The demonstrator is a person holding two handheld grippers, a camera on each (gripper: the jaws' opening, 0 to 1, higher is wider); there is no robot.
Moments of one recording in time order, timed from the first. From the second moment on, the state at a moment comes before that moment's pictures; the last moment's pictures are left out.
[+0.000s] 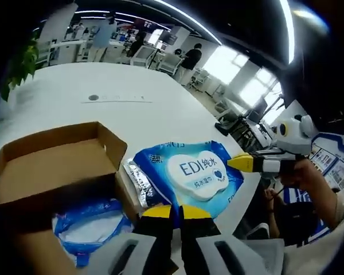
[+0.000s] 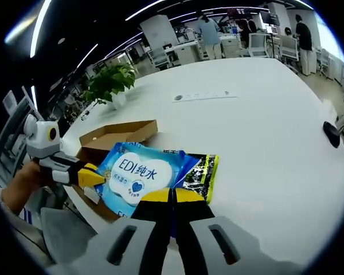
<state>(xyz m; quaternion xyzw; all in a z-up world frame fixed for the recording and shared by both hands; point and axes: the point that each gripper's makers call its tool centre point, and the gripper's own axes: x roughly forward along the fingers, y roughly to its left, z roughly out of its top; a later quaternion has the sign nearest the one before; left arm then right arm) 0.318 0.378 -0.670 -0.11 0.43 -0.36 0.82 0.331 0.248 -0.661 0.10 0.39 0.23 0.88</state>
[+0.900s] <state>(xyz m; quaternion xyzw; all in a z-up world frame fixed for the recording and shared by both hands) 0.362 0.364 -0.711 -0.07 0.46 -0.35 0.81 0.381 0.236 -0.718 0.07 0.42 0.23 0.87</state>
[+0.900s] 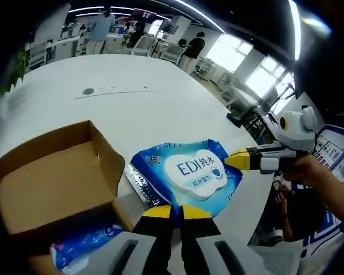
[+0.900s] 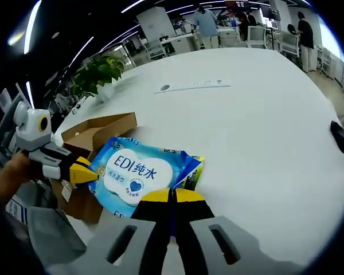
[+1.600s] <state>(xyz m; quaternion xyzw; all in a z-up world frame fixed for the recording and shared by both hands) 0.375 0.359 -0.734 0.03 0.48 -0.34 0.81 0.399 0.237 -0.756 0.04 0.44 0.22 0.87</state>
